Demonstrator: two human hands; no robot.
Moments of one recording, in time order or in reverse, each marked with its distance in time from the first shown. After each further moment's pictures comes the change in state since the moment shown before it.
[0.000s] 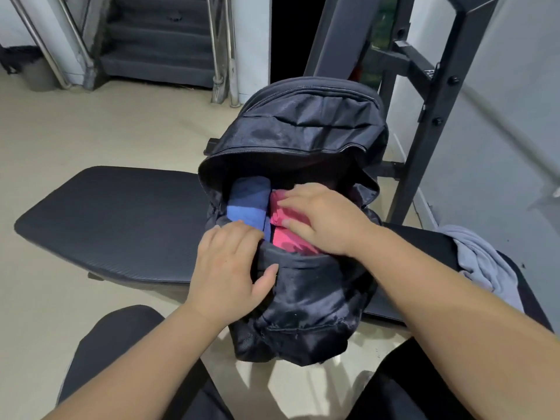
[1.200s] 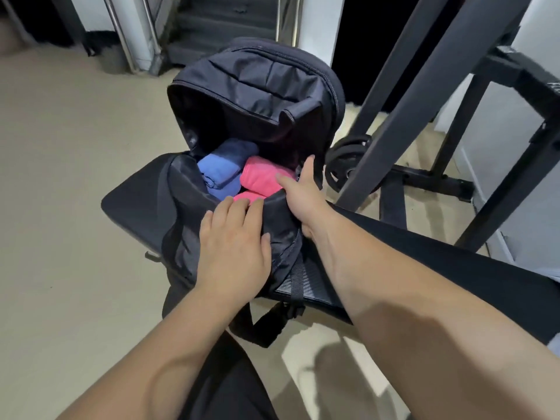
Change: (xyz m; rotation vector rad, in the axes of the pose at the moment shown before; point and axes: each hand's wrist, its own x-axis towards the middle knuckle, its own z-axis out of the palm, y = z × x) left_hand -0.010 -0.112 -0.044 0.219 -0.070 -0.395; right_hand 0.179 -0.112 0.091 1.188 0.153 0.649
